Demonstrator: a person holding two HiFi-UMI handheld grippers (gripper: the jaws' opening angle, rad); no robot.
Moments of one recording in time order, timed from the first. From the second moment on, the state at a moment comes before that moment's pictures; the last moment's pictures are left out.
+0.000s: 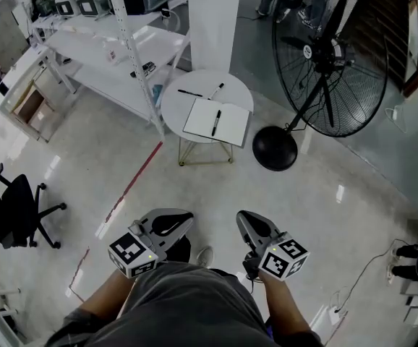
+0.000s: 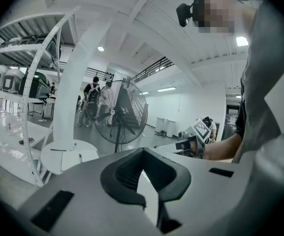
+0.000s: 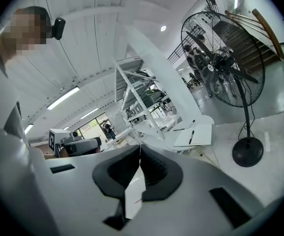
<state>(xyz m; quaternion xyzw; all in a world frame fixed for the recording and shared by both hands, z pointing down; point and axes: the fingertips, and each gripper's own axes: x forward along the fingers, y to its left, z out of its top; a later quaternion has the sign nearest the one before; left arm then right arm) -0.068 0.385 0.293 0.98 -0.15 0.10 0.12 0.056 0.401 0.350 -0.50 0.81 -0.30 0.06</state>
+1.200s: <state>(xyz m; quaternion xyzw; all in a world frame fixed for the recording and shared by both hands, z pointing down) -0.062 0.187 0.330 0.97 -0.14 0.10 0.15 0.062 0.219 0.382 -0.51 0.79 -0.33 0.03</state>
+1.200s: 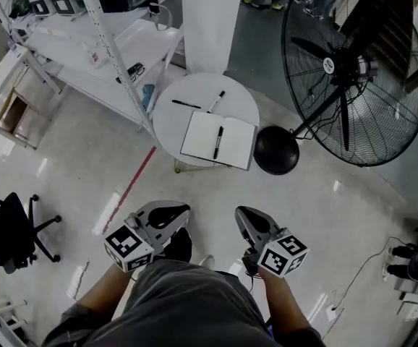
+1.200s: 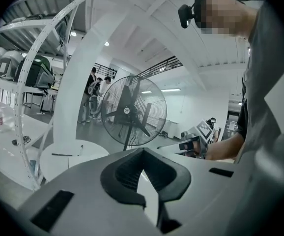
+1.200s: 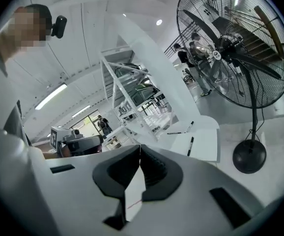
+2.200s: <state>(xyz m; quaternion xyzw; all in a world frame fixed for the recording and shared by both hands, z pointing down) -0.096 0.019 0.332 0.97 -0.10 0.09 0.19 0.026 0.077 0.385 -0.55 0.76 -0.34 0.02</state>
